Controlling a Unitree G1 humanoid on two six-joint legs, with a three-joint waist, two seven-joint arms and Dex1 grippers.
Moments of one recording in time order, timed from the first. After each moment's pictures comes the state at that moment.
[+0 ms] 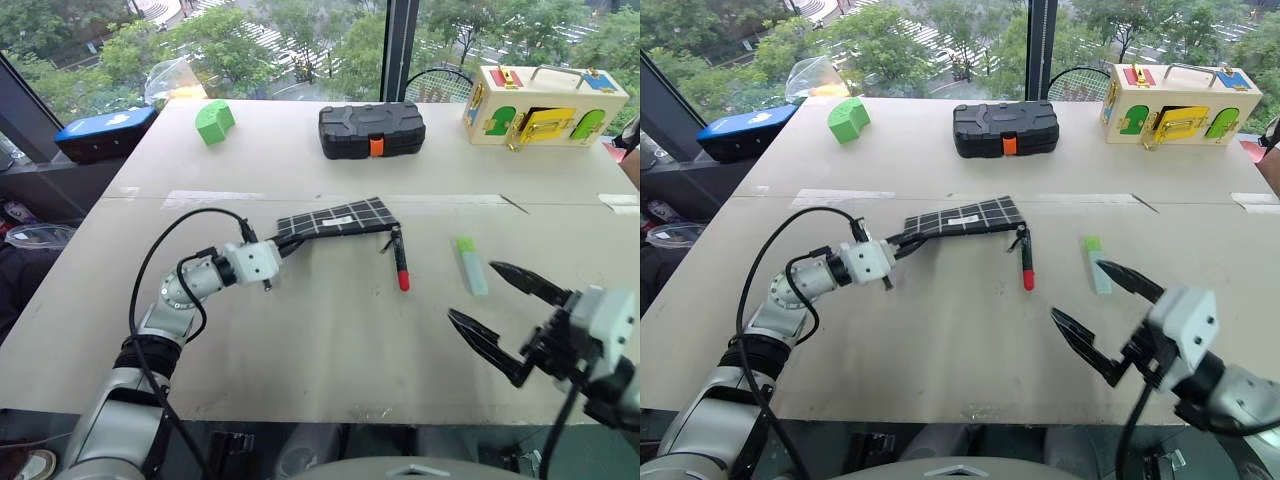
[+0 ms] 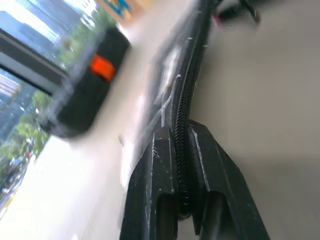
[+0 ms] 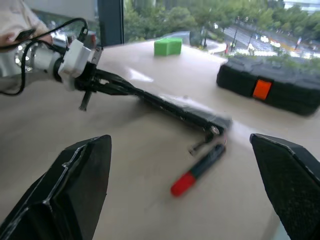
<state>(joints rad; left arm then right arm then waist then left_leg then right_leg) -0.46 0.64 -0.12 0.47 -0.05 -0.66 -0.75 0.29 -0.61 -0.23 -0.97 0.61 0.52 0.49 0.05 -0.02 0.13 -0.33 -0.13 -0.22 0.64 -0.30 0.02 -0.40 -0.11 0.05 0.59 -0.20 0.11</state>
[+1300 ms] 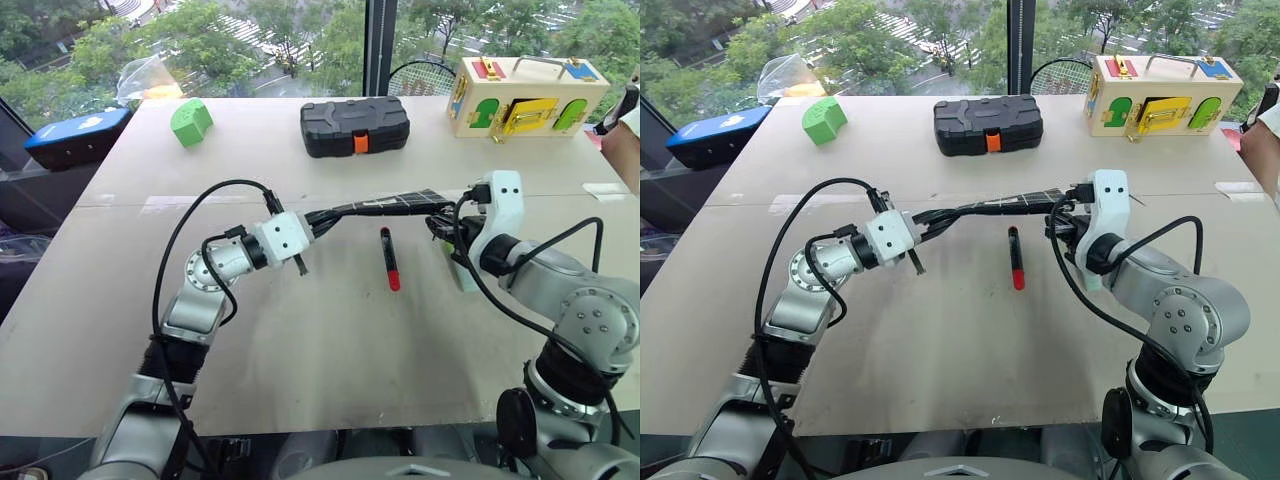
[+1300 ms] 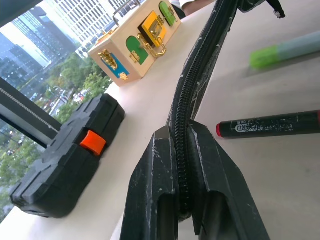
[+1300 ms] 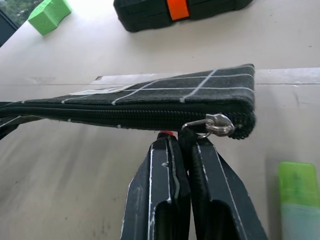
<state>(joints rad) -0.41 0.55 -0.13 0.09 -0.04 -0.31 -0.76 -0.52 -0.12 -0.33 -0.65 0.67 1.54 0.00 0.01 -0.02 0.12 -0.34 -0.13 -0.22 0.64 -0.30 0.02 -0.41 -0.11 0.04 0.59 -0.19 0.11</state>
